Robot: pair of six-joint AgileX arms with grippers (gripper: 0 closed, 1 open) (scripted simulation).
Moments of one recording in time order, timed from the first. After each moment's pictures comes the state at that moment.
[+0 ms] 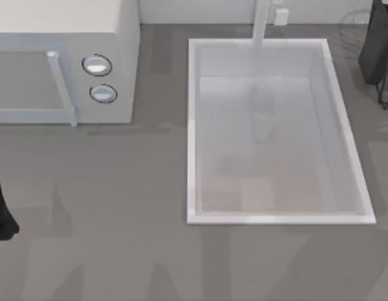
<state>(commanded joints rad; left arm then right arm) 0.00 0.00 0.00 0.00 0.00 0.00 -0.31 1.80 0.98 0.82 -0.28 0.02</state>
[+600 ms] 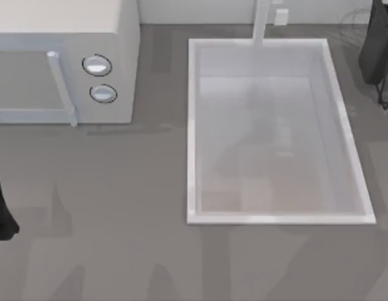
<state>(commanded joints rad) 0.00 0.00 0.00 0.00 0.00 0.00 -0.31 1.80 0.98 0.82 -0.28 0.02</state>
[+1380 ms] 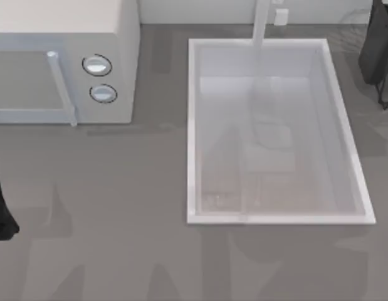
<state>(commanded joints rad) 0.00 0.00 0.00 0.00 0.00 0.00 -0.28 1.65 0.91 0.77 -0.26 0.02</state>
